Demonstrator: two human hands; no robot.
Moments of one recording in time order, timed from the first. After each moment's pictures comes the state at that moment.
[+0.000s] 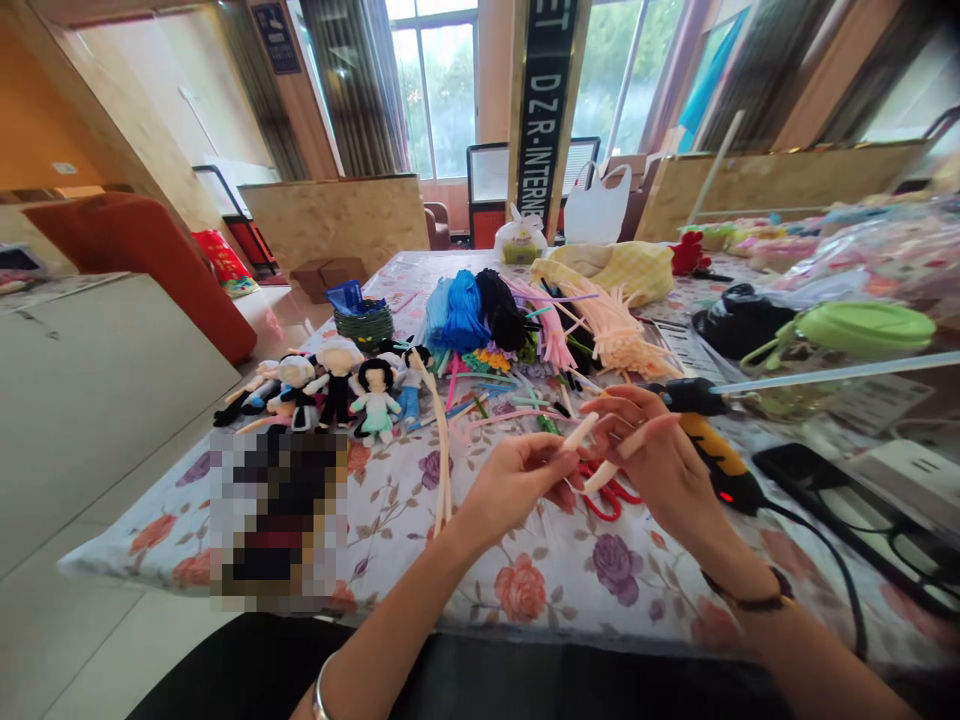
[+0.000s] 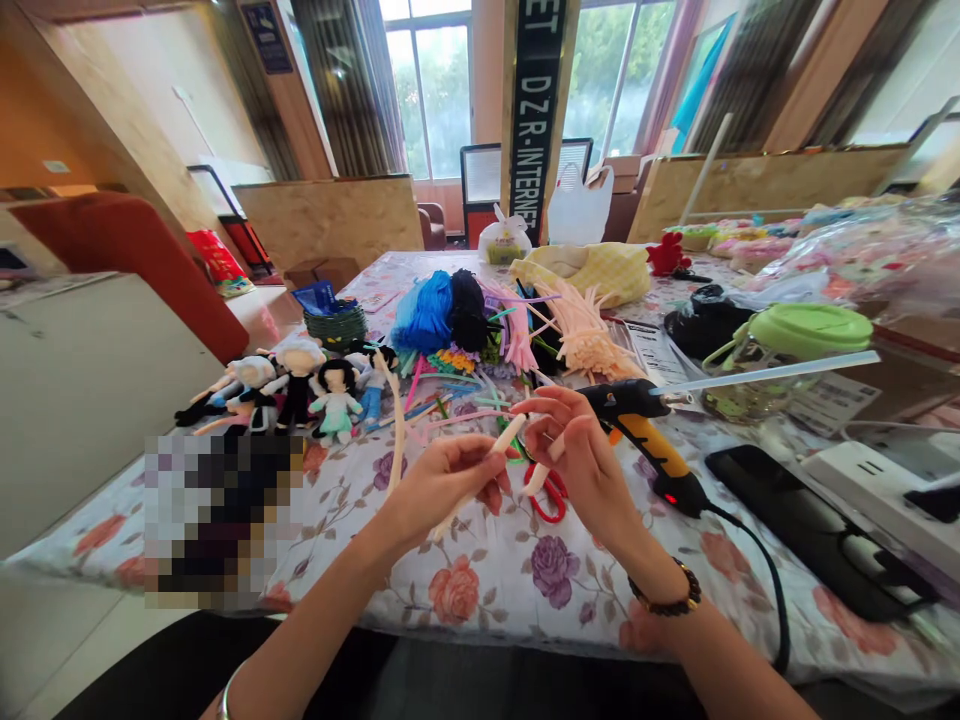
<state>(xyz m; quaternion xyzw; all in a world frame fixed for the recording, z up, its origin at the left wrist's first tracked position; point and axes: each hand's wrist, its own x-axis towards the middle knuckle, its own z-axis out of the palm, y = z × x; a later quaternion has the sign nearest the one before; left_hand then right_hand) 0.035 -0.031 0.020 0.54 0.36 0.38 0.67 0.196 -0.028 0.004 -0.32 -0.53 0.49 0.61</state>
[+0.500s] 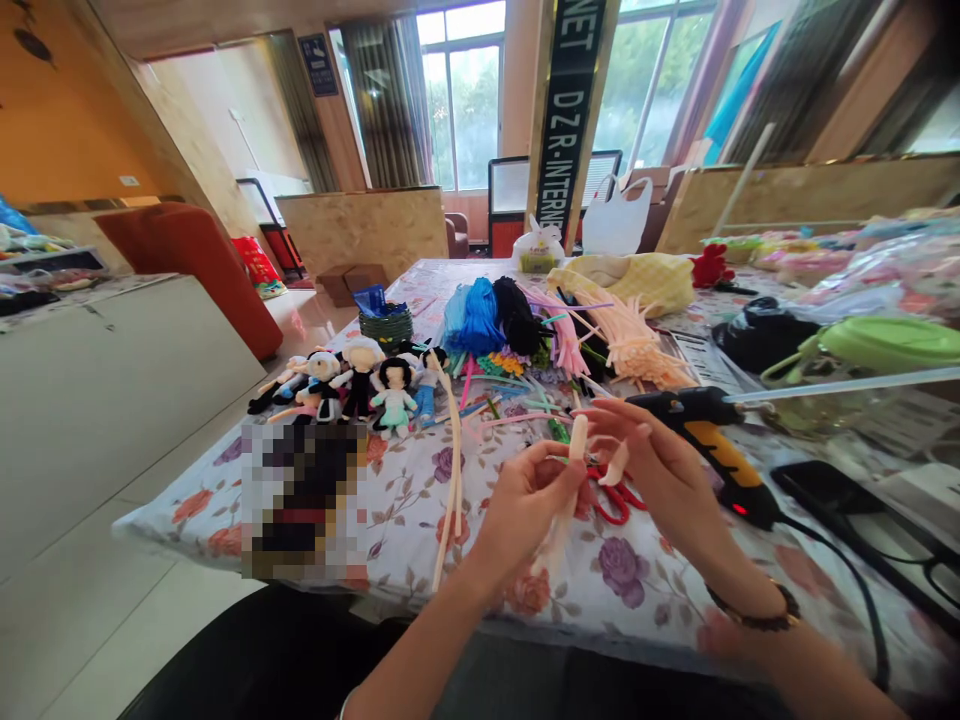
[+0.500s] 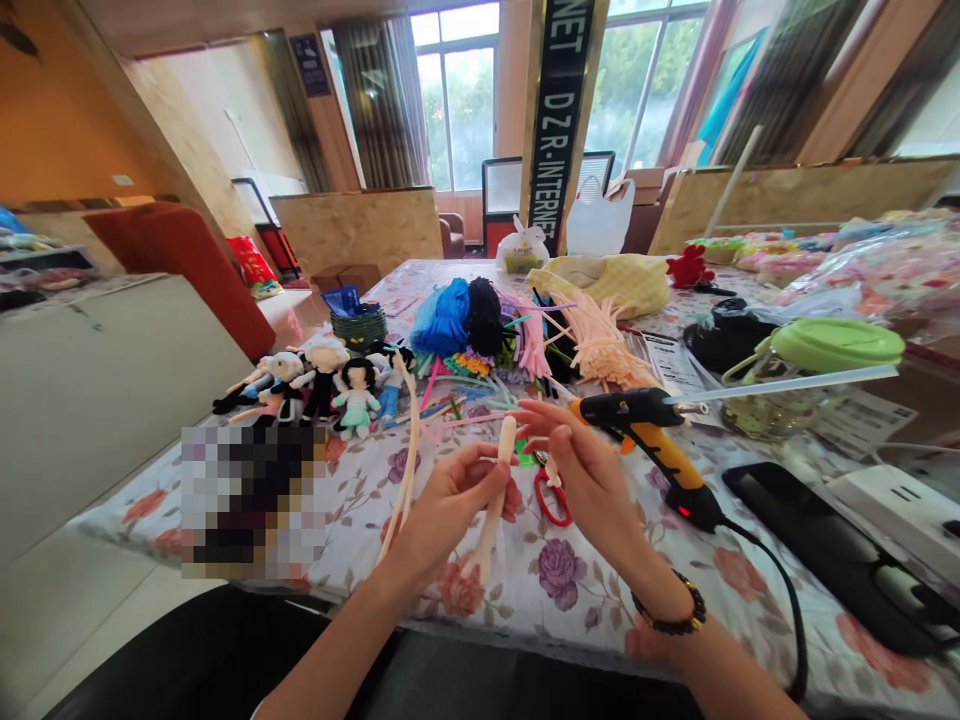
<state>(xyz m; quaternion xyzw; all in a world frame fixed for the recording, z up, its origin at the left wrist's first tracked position) 0.046 -0.061 0.012 0.47 0.37 0.49 0.64 0.196 -0.034 0.002 -0.35 -0.60 0.44 0.56</state>
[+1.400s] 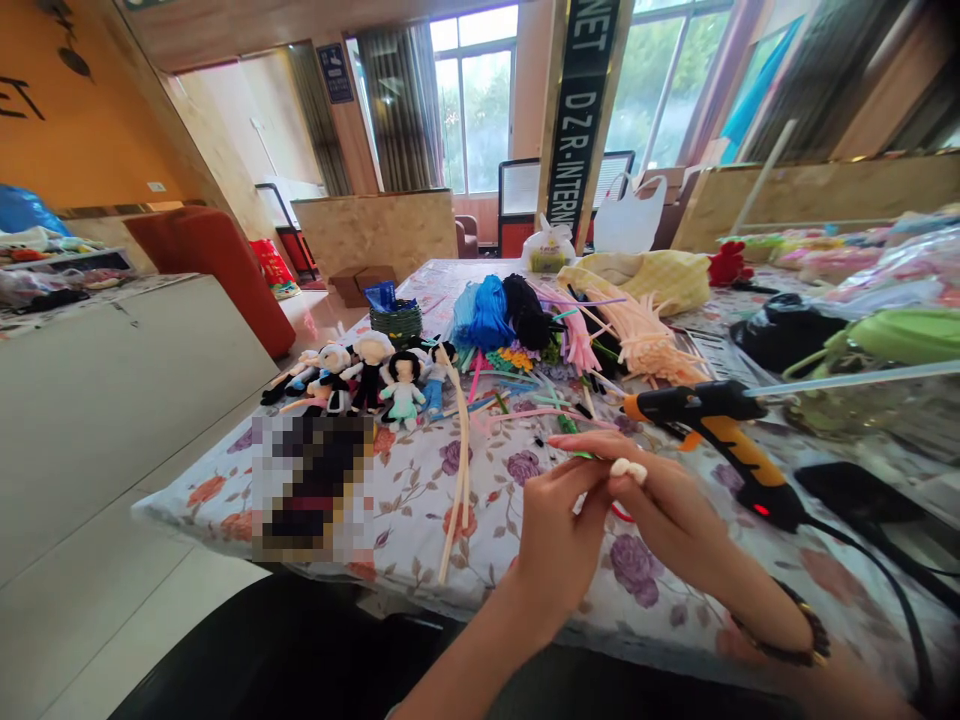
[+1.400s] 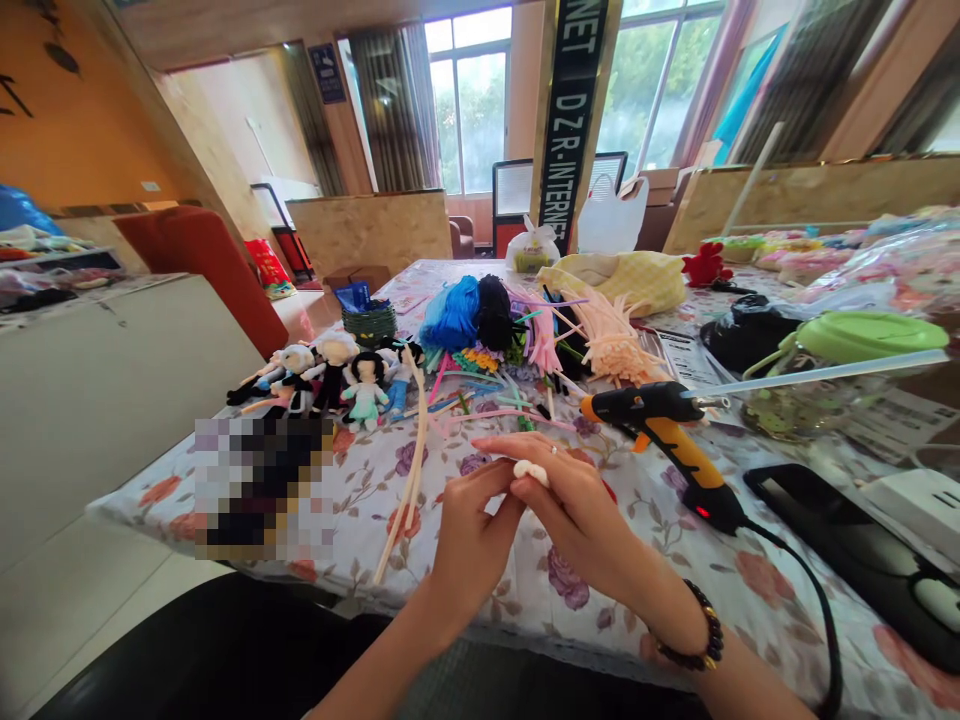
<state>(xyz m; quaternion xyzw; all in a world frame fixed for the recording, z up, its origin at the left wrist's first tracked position) 0.068 -0.079 -0.001 0.66 0.42 0.56 0.27 0.192 -0.052 0.006 -0.27 -0.83 0.24 0.42</state>
